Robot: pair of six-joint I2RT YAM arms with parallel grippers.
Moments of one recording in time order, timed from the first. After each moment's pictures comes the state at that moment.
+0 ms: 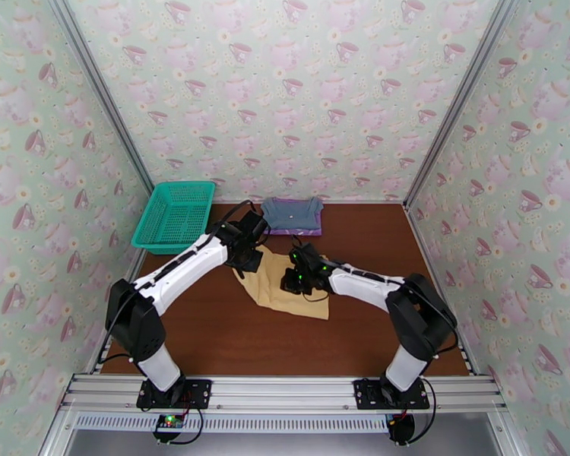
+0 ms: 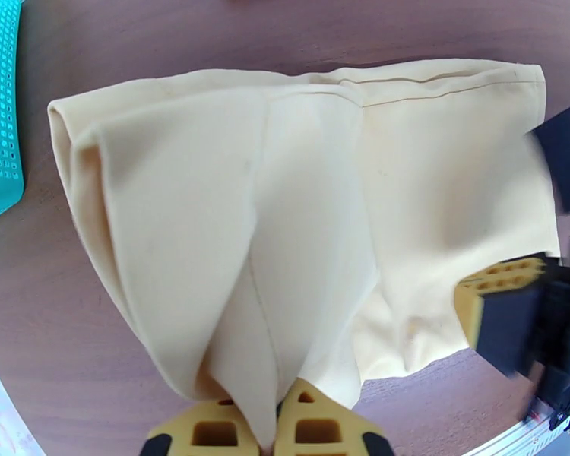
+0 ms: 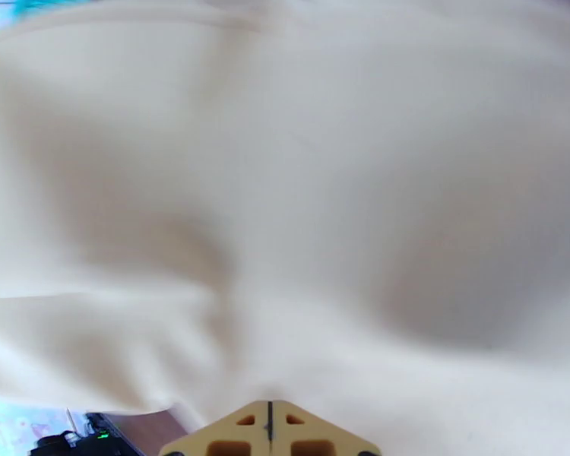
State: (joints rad) left arm -0.62 1.71 1.56 -1.10 -0.17 -0.30; right arm 0.69 1.78 1.01 -0.24 -0.31 0.80
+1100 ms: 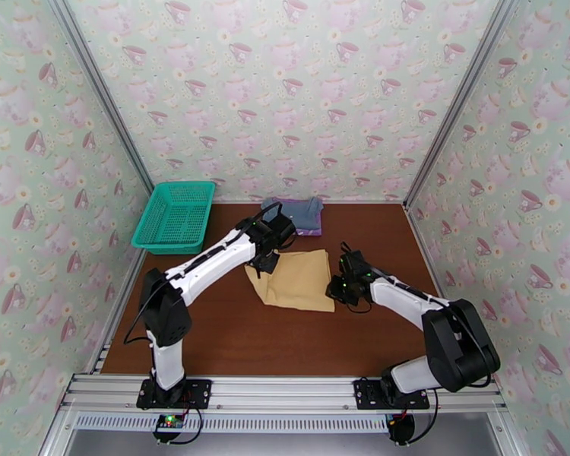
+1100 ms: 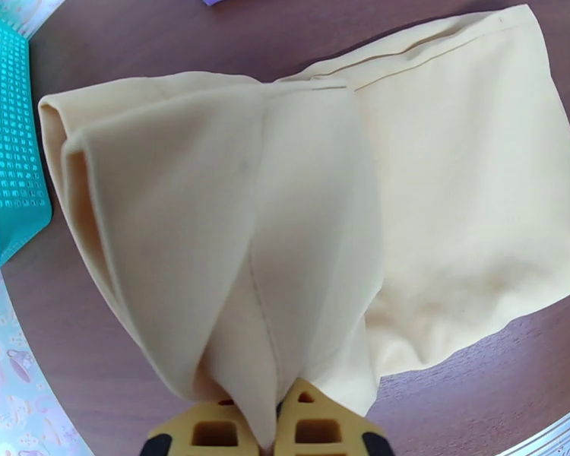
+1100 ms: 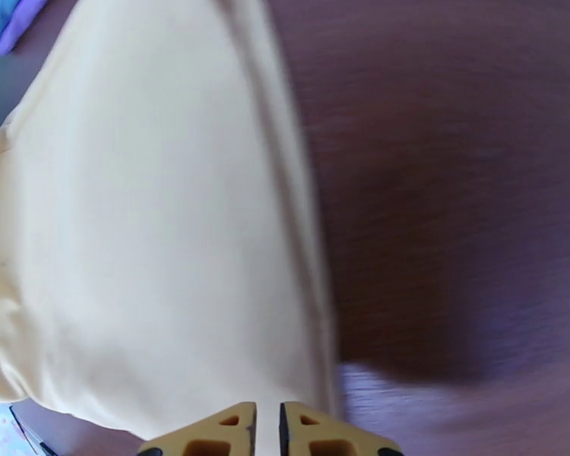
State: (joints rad) left arm -0.75 1.92 1.82 -1.27 -0.34 -0.33; right arm 0.34 1.48 0.76 -0.42 -0.21 0.60
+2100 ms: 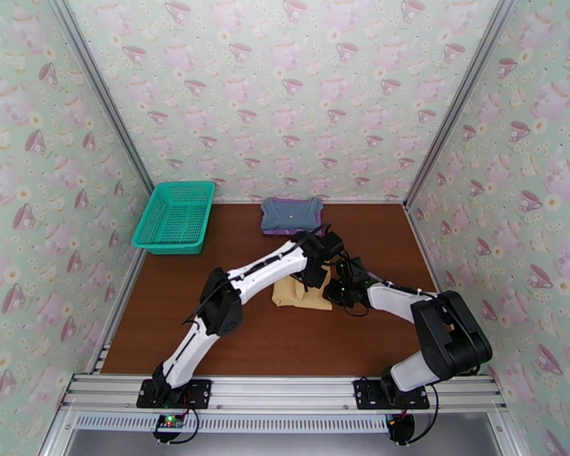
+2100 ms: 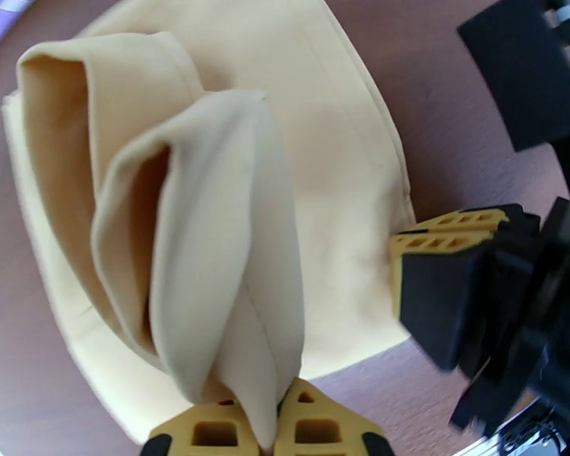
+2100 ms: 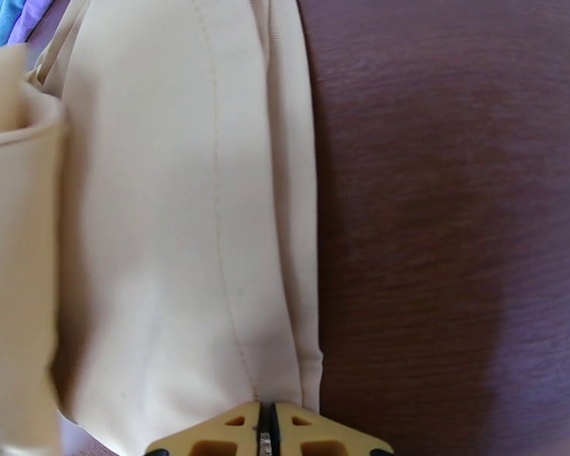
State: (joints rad) left arm -0.95 2.36 2.26 -1.28 -0.11 -0.46; right arm 0.34 1.54 0.65 -0.18 -0.27 0.61
